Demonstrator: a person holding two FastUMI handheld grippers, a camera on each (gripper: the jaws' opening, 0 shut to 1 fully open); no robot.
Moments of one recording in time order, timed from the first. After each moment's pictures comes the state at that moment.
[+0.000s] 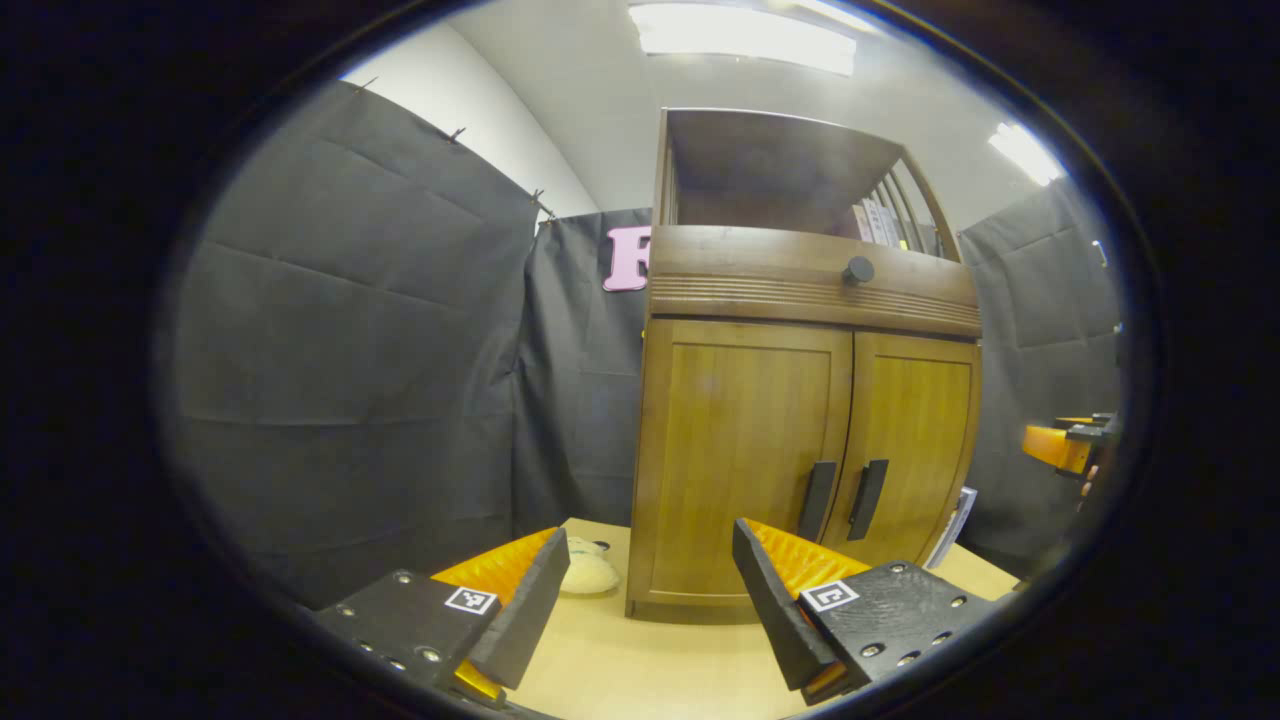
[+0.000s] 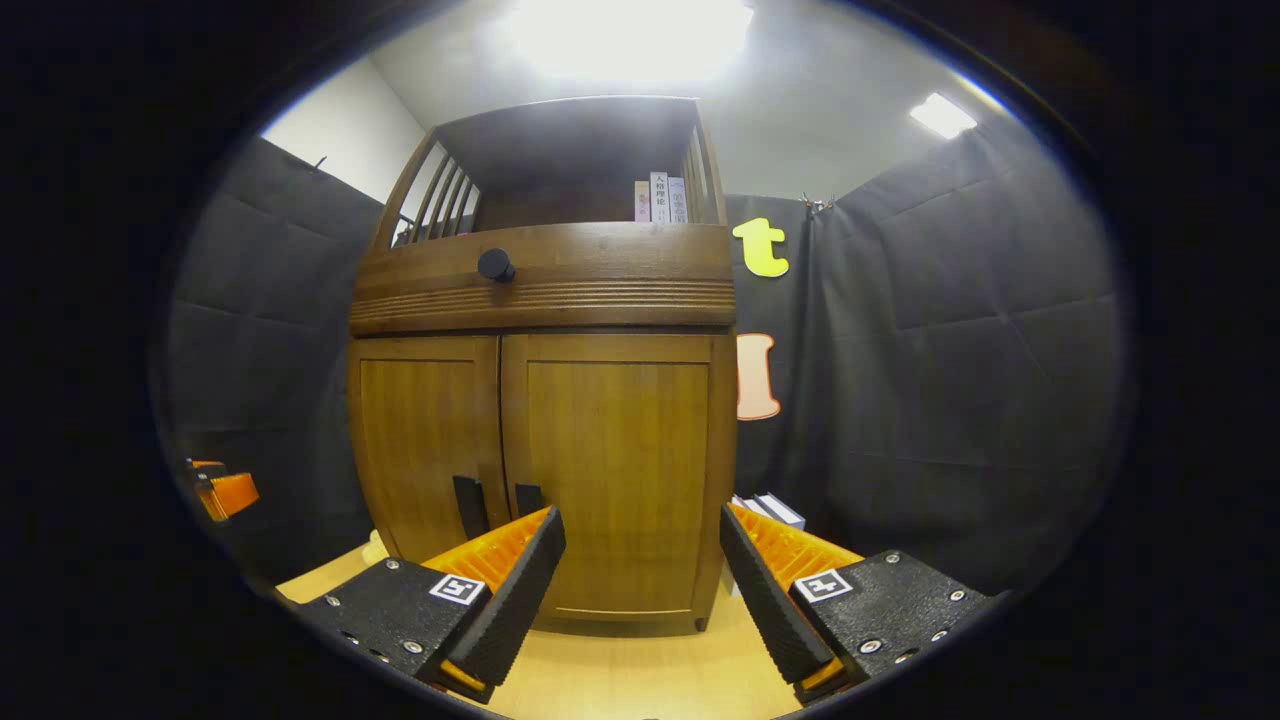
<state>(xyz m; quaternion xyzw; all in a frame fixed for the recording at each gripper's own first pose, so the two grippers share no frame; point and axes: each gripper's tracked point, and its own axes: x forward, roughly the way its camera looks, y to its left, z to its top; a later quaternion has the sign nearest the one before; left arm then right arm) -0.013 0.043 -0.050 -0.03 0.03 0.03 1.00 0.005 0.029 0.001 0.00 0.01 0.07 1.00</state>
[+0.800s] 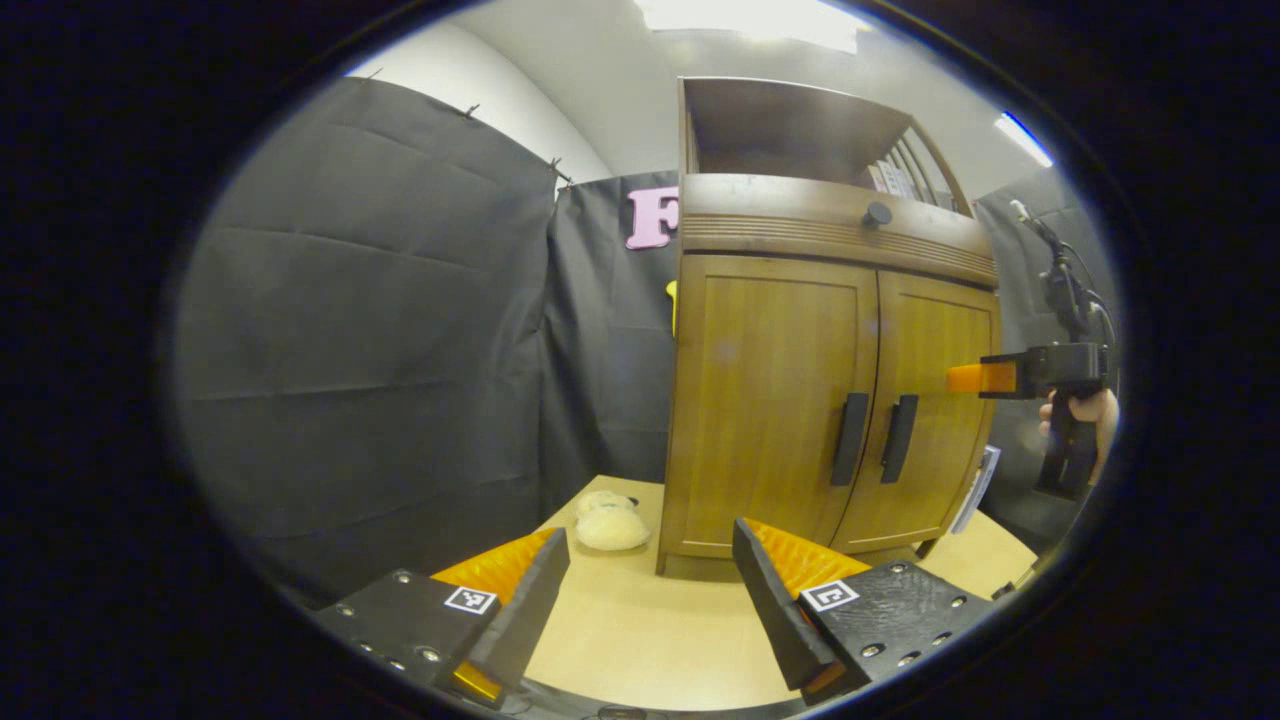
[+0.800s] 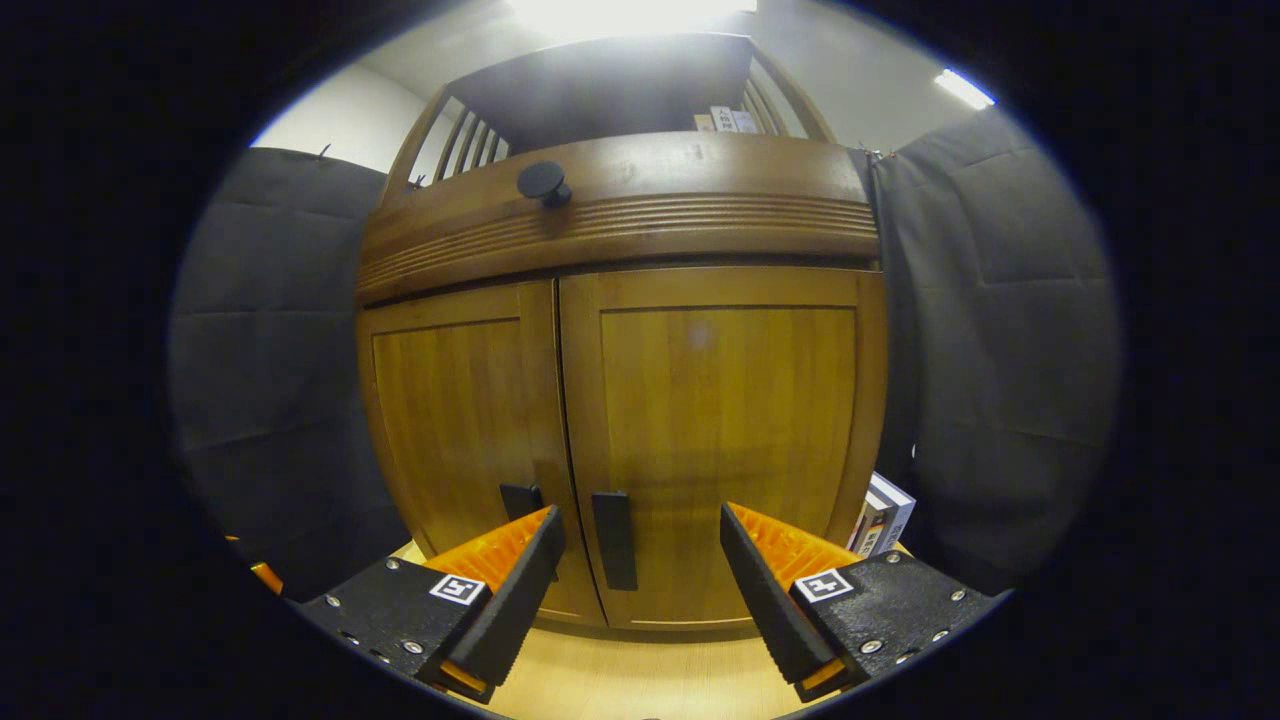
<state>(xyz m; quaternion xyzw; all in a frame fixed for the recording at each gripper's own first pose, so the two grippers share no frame) -0.030 0.068 -0.112 -0.02 0.09 0.06 0.99 0.025 0.078 -0.031 0.00 0.09 0.15 0.99</state>
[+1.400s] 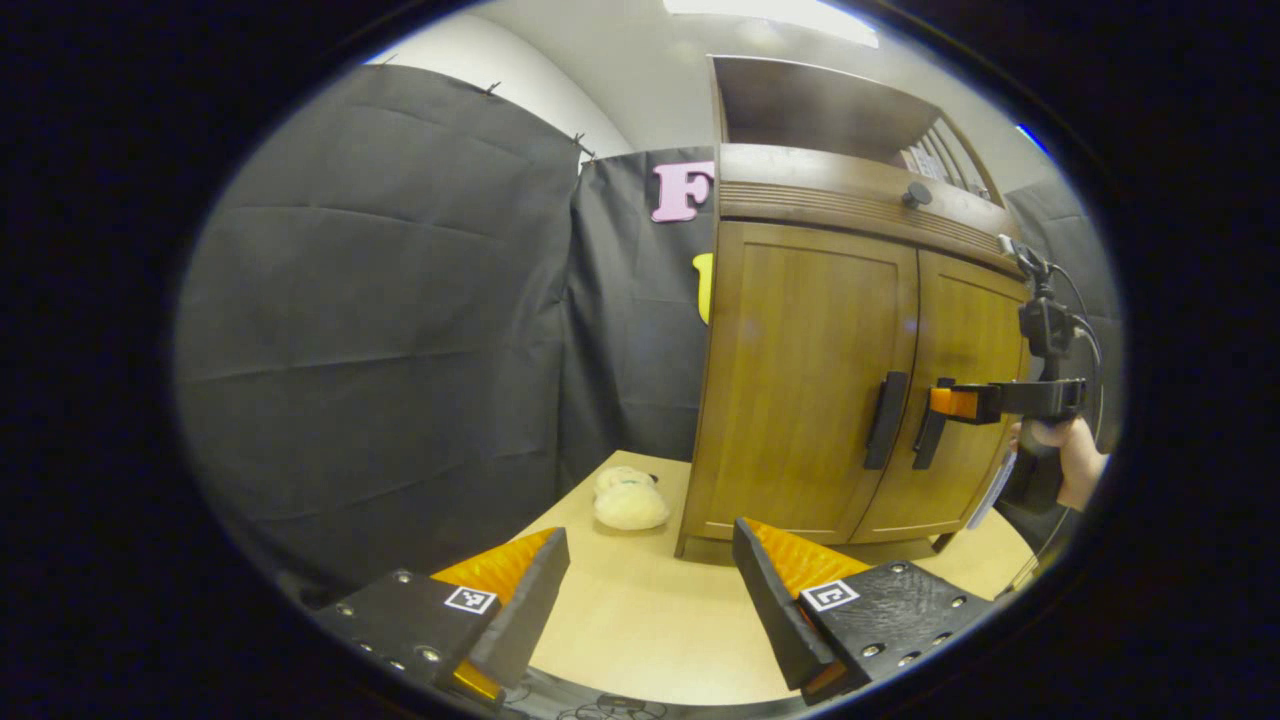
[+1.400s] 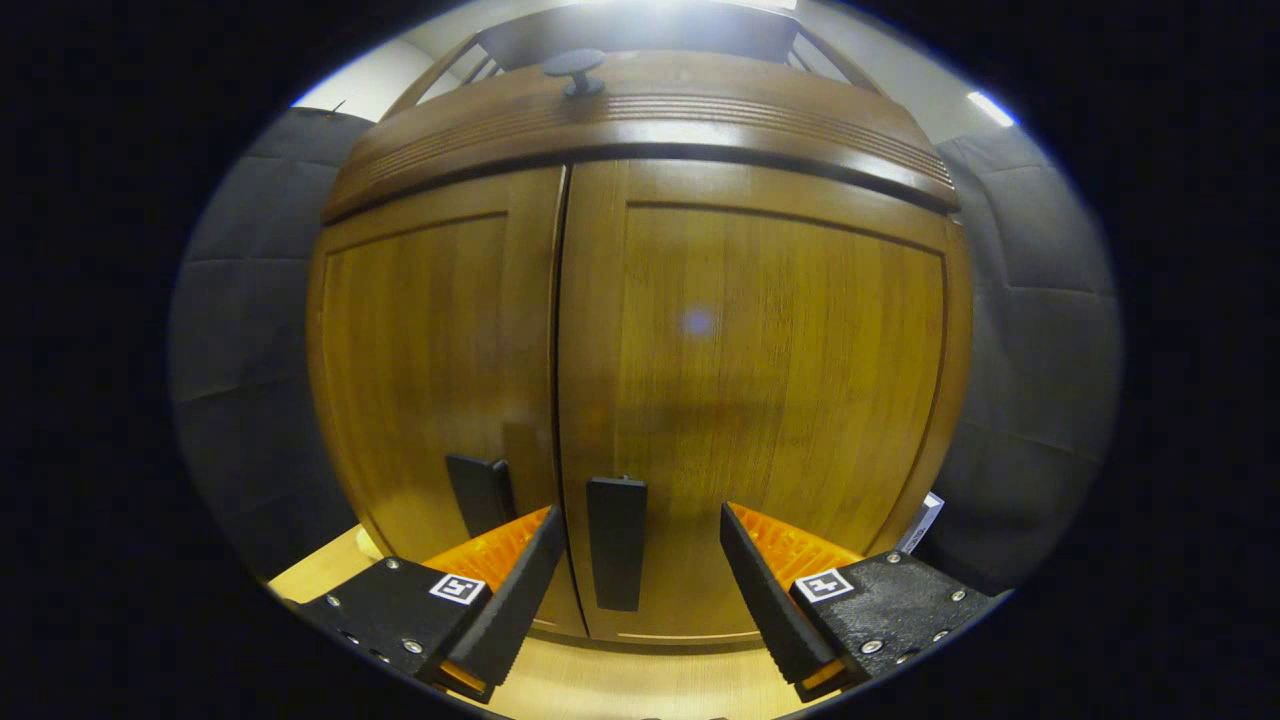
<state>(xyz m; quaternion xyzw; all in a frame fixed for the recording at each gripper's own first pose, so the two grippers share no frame) -0.023 0.099 -0.139 -0.02 0.13 0.10 0.99 0.068 0.107 -0.064 -0.04 0.12 0.12 0.99</state>
